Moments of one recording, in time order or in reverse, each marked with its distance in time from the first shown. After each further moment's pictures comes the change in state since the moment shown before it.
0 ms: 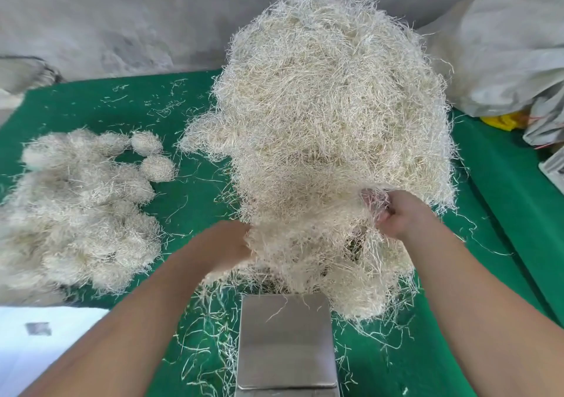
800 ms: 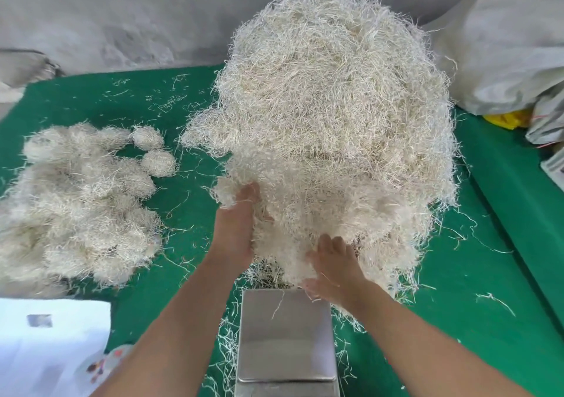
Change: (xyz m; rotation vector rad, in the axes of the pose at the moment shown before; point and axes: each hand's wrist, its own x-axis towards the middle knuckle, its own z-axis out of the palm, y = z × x) left_hand -0.001 0.060 0.004 -1.535 0.450 -0.363; right_hand -0.007 0.146 -0.012 -2.288 -0.207 -0.860
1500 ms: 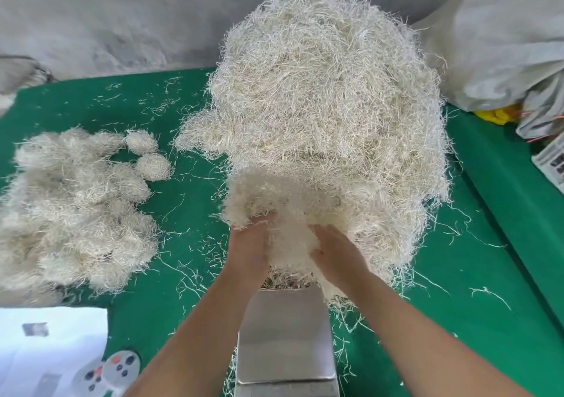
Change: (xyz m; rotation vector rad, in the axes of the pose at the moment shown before) left_hand -0.016 -0.036 0.008 -0.047 -0.166 0.019; right_hand 0.010 0.014 0.000 0.511 0.238 0.112
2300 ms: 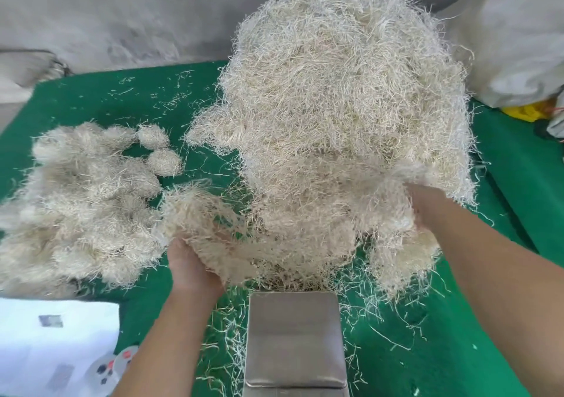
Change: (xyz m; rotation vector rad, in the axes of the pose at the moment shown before) left_hand 0.002 0.016 -0.075 -0.437 0.427 -0.035; right_hand 0.099 0.090 -0.111 0.678 0.261 0.879
